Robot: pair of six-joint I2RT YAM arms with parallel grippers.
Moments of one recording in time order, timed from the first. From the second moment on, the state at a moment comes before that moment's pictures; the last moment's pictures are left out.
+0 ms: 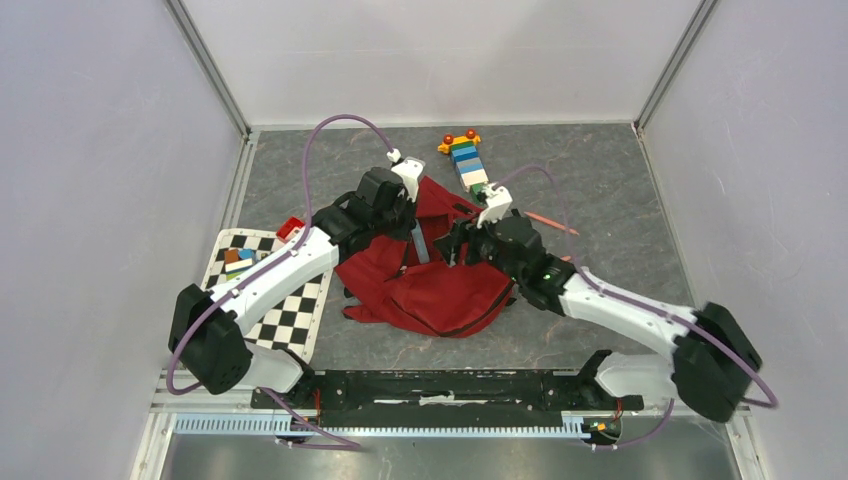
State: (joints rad) left arm -0.67 1.39 1.14 -0.42 -0.05 -0.17; right arm 0.80 1.29 0.71 0.28 0.08 0.45
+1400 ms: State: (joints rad) left arm -0.67 1.40 1.14 -0.42 -0.04 -0.19; right arm 0.06 1.75 1.14 -0.29 -0.09 -0.34
